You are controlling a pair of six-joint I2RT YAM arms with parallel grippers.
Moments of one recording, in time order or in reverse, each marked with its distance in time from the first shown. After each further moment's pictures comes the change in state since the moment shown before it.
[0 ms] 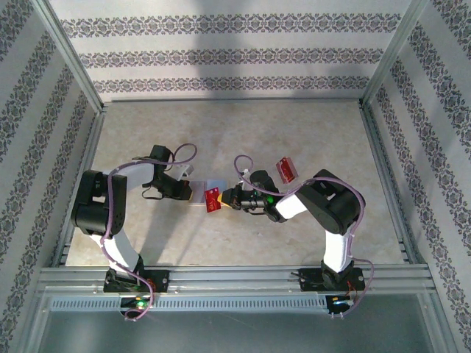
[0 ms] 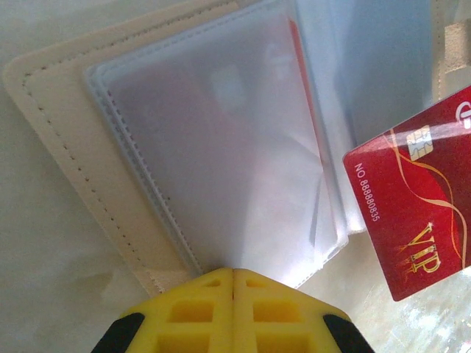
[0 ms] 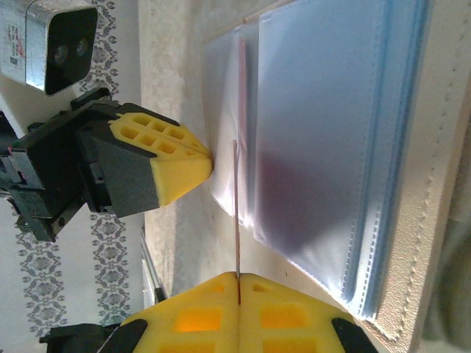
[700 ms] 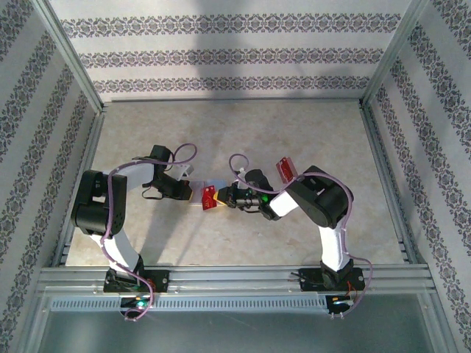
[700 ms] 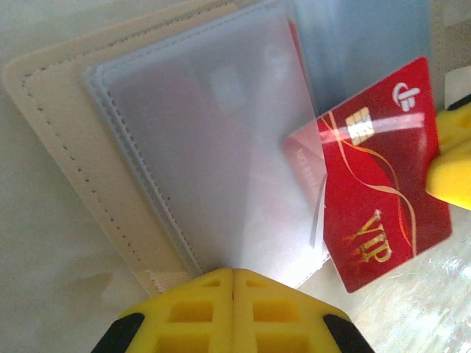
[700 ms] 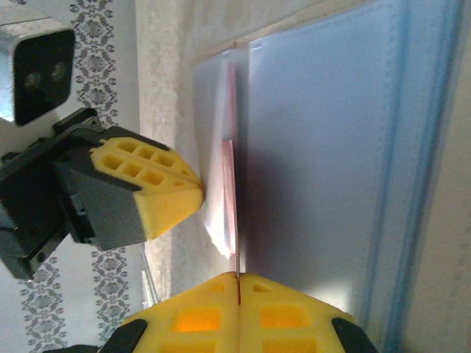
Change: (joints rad) left arm 0.000 0.000 0.000 0.000 0.000 0.000; right arm 0.008 0.112 0.075 0.051 0.016 0.023
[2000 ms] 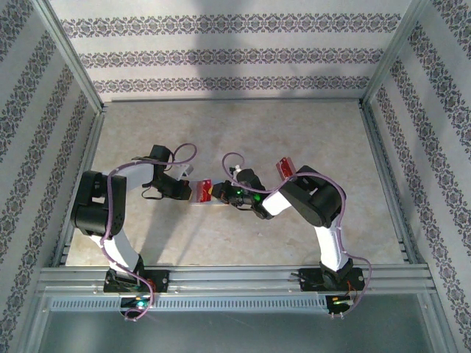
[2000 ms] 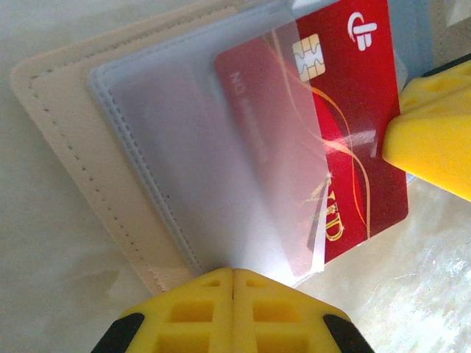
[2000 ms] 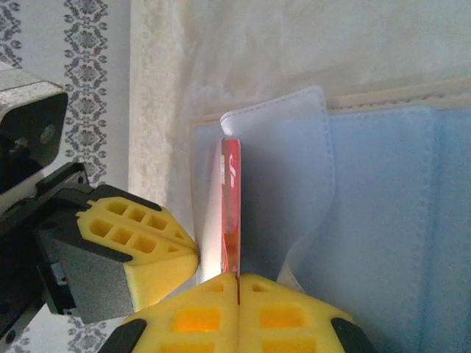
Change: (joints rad) left arm 0.000 -0.010 -0.003 0.004 -0.013 -0.001; right arm 0.052 0.042 0.084 -0.025 0.169 -0.005
